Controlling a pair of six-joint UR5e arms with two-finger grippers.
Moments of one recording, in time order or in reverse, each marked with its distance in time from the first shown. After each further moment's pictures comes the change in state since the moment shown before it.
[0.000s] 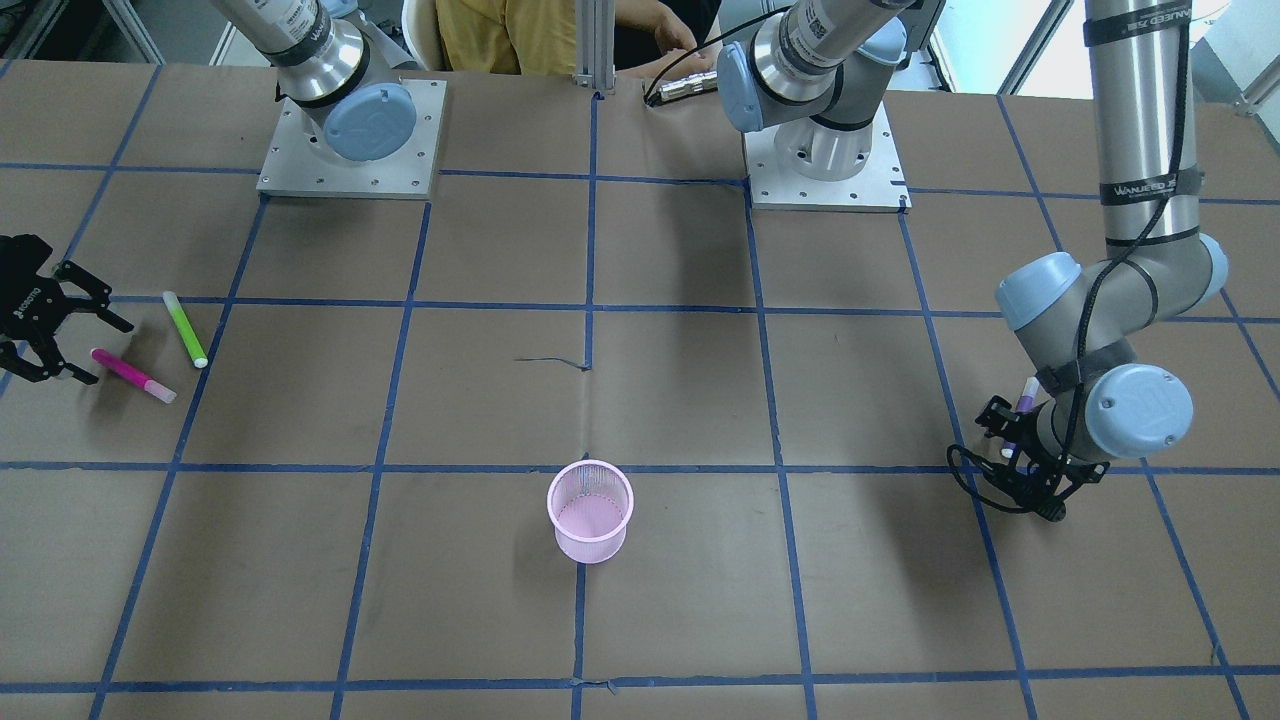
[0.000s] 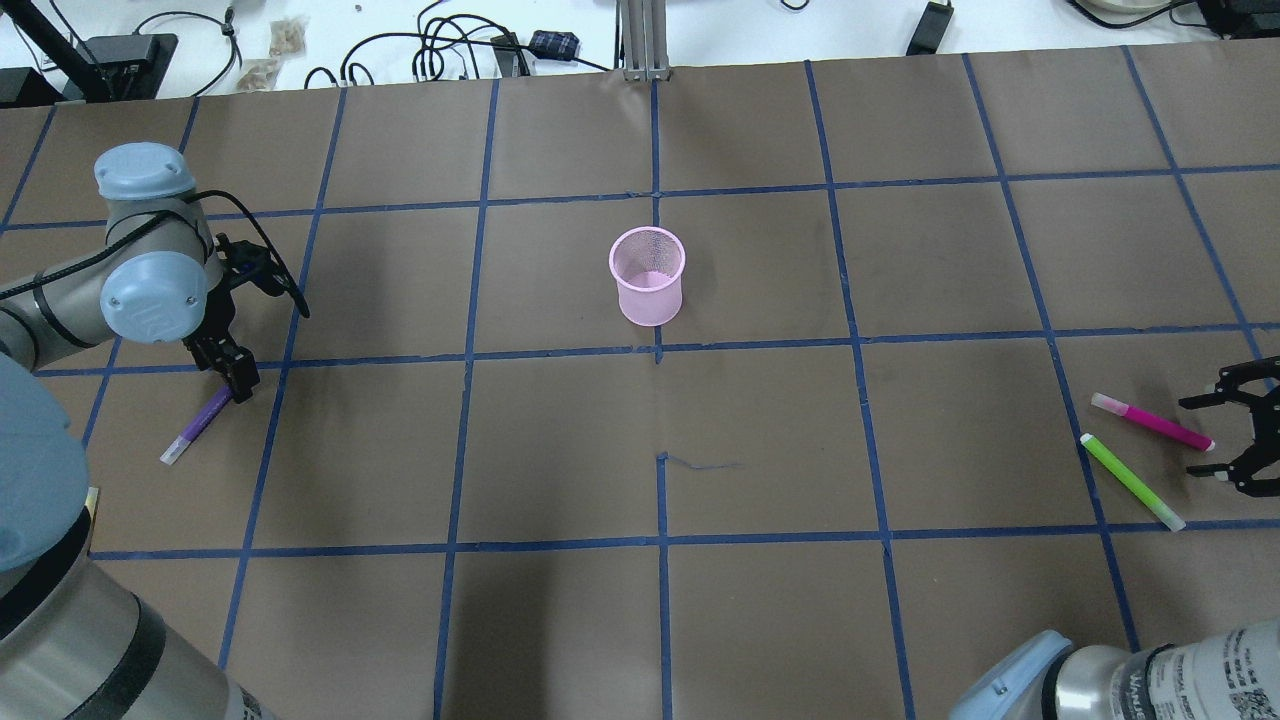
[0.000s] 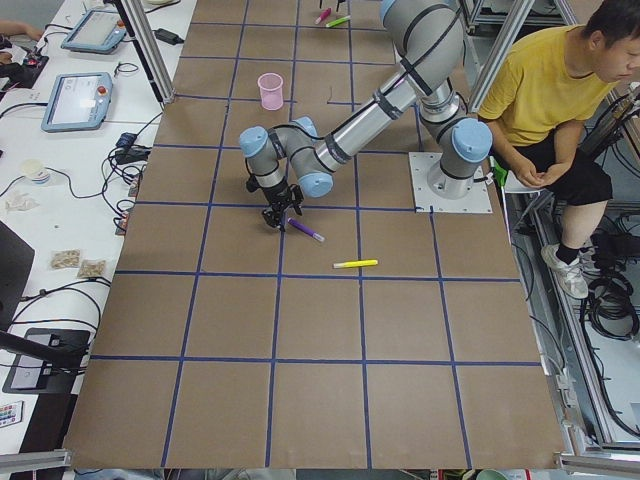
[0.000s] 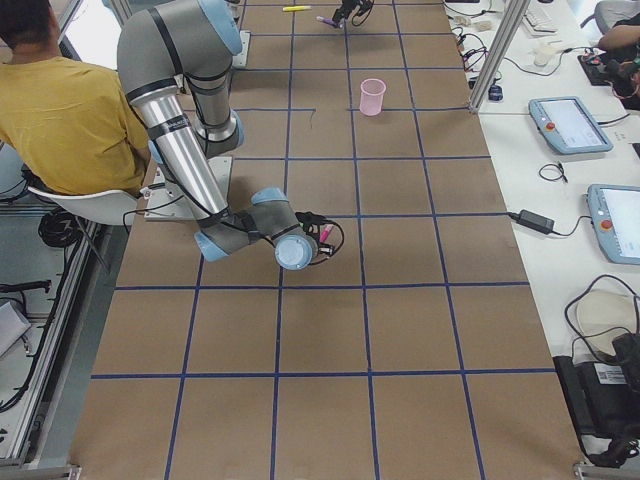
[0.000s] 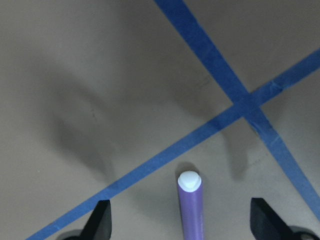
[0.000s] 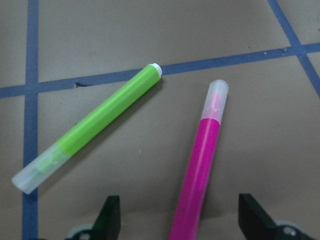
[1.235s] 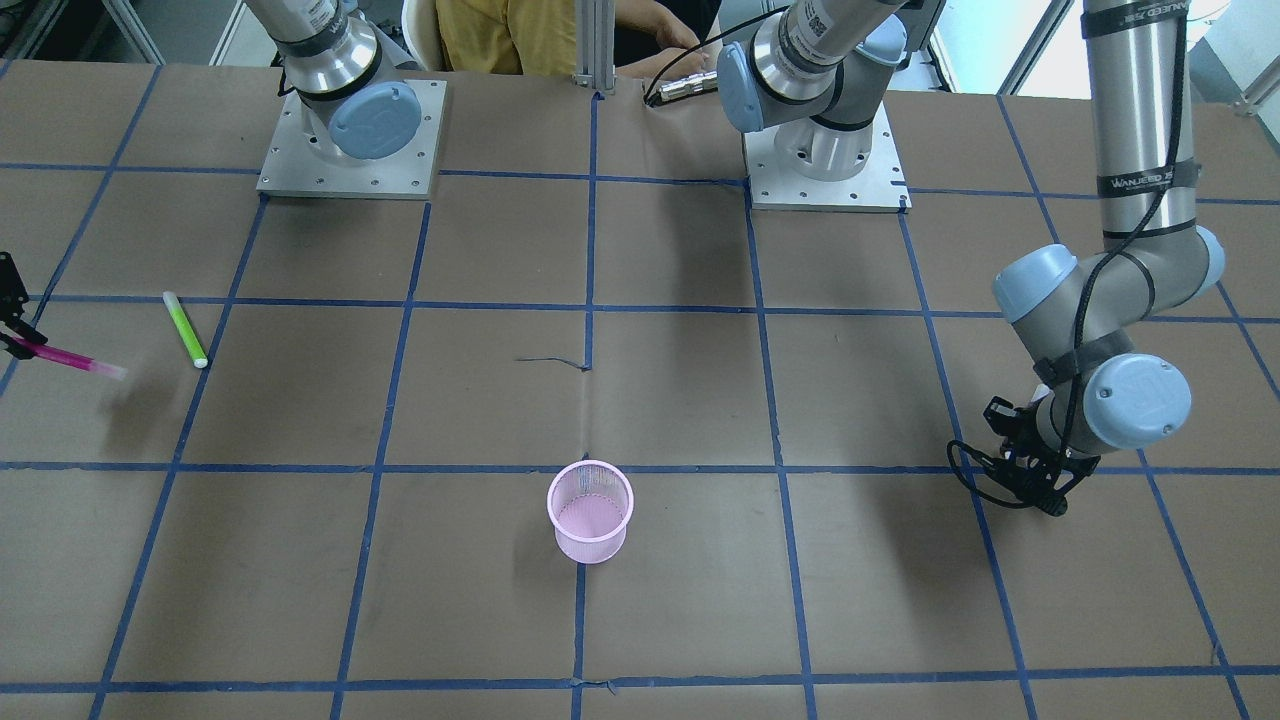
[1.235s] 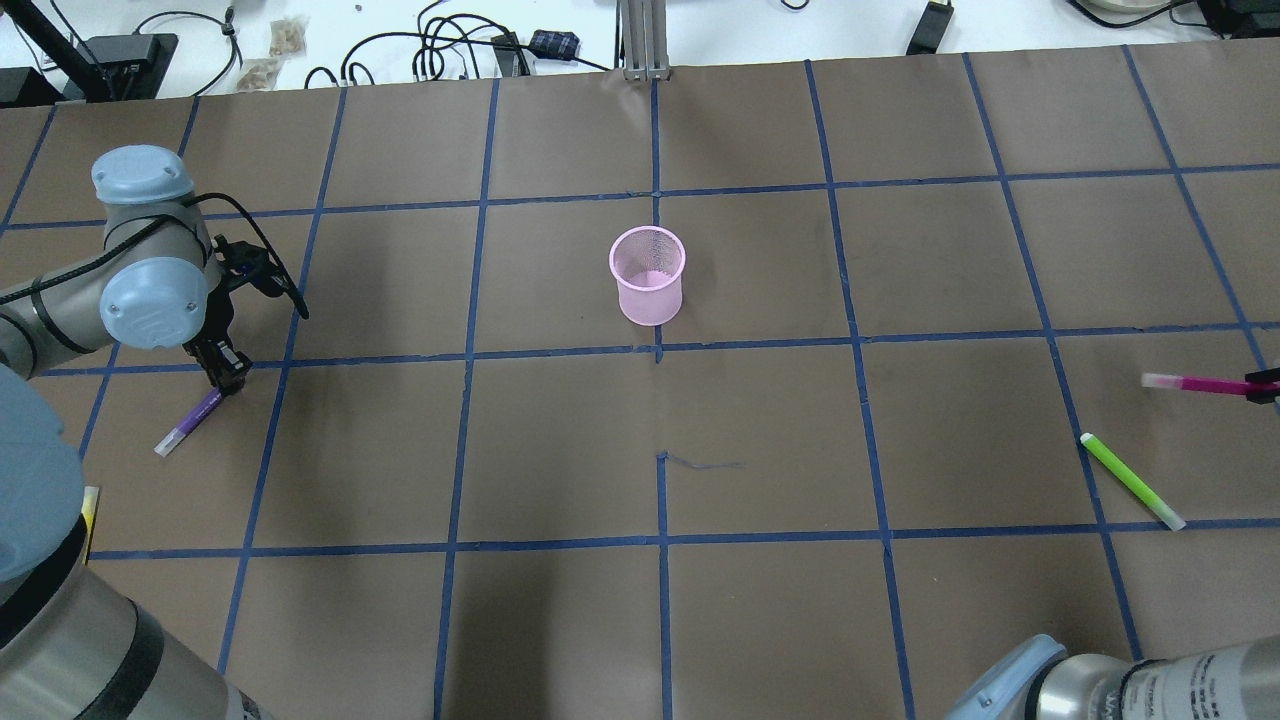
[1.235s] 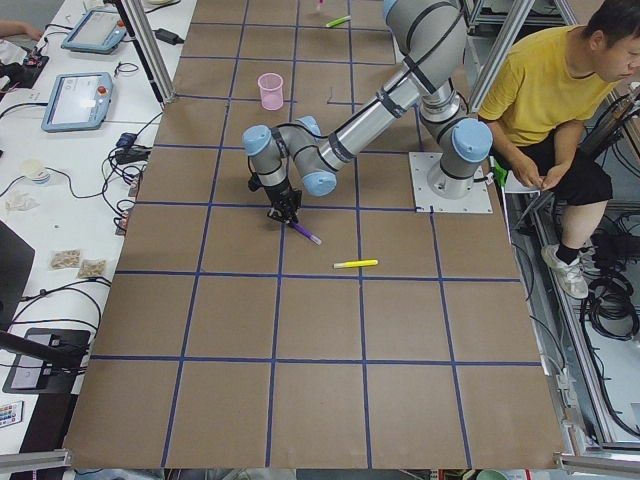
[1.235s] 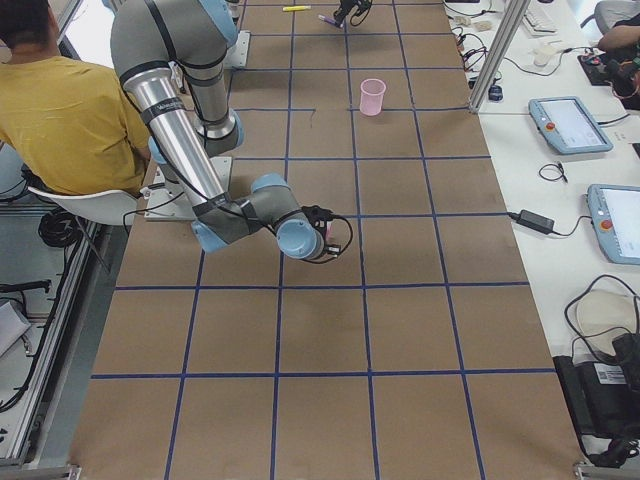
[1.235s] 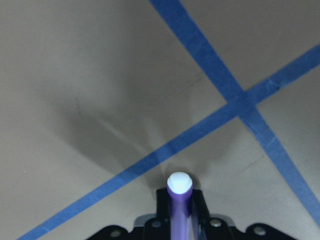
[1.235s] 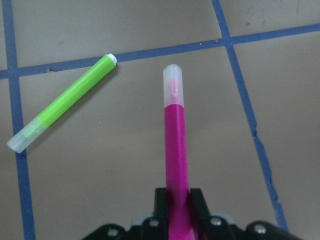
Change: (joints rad) left arm -0.002 0.022 -0.015 0.020 0.000 -0.004; right arm 0.062 -0.149 -0.092 -0.008 -0.074 0.120
